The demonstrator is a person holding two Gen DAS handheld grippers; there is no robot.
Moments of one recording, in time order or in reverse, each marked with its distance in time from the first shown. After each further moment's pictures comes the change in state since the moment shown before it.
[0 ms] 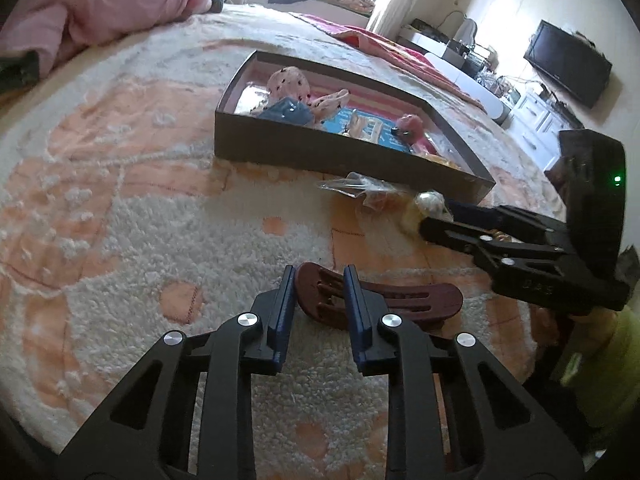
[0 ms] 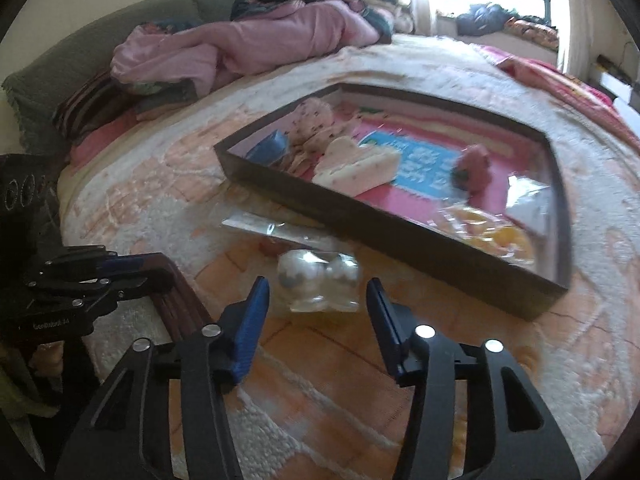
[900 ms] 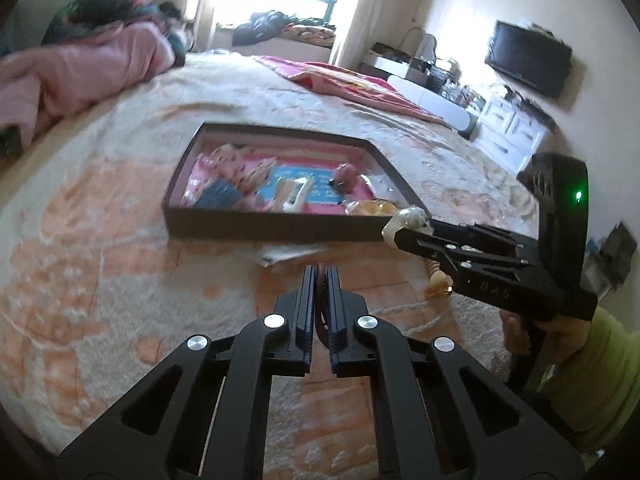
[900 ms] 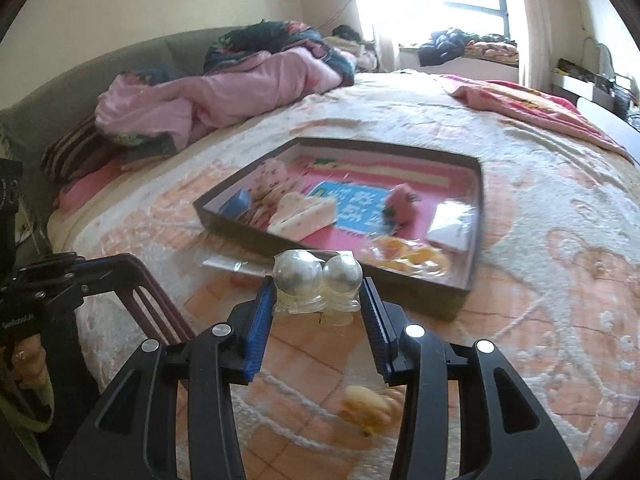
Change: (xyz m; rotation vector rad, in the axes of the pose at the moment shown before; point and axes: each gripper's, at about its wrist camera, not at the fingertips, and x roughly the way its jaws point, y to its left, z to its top) left arm -0.035 -0.069 0.021 0.166 -0.141 -0.025; right arm -0.065 -0.027 -0.010 0.082 -0.188 -0.094
